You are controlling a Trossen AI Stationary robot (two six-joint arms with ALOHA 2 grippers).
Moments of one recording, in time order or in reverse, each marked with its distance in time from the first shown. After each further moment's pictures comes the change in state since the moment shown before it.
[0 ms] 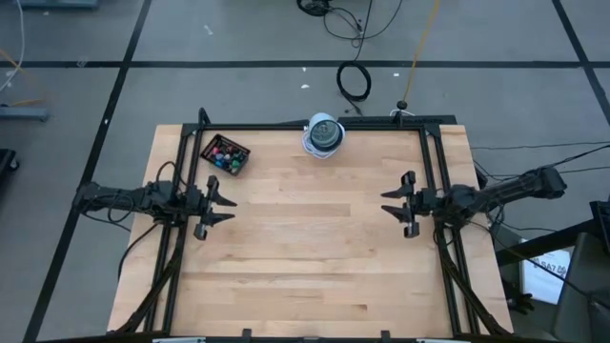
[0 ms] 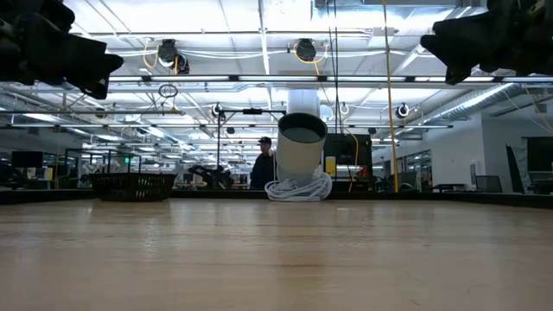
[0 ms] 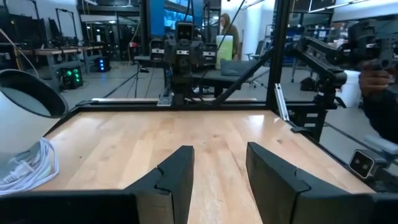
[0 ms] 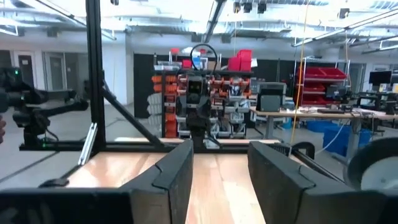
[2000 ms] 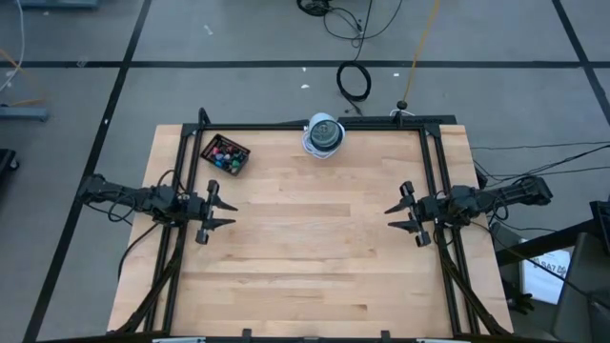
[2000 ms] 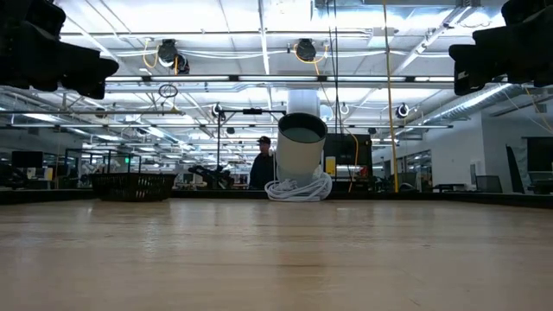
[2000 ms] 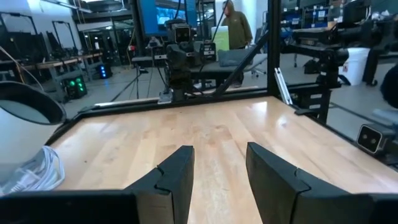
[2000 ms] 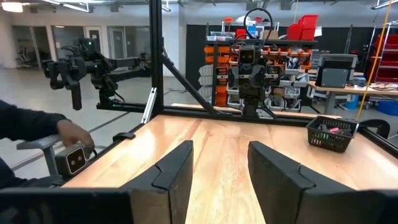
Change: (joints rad) left arm -0.127 0.002 -0.033 0.009 -0.119 0.113; right arm 0.000 -0.315 -0.005 -0.465 -0.237 0.050
